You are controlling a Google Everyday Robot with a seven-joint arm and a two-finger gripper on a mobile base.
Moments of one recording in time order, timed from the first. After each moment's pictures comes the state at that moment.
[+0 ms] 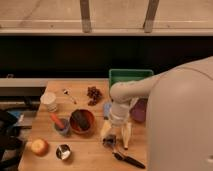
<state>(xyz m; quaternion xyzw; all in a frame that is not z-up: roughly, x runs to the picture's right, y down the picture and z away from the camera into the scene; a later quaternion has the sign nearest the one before) 0.051 0.230 0.738 -0.44 0.17 0.50 0.72</state>
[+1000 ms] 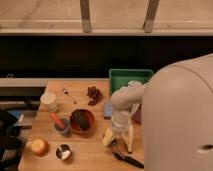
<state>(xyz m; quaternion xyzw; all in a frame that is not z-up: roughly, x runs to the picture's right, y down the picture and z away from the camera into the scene) 0.065 0.256 0.725 -0.44 0.21 0.51 0.71</state>
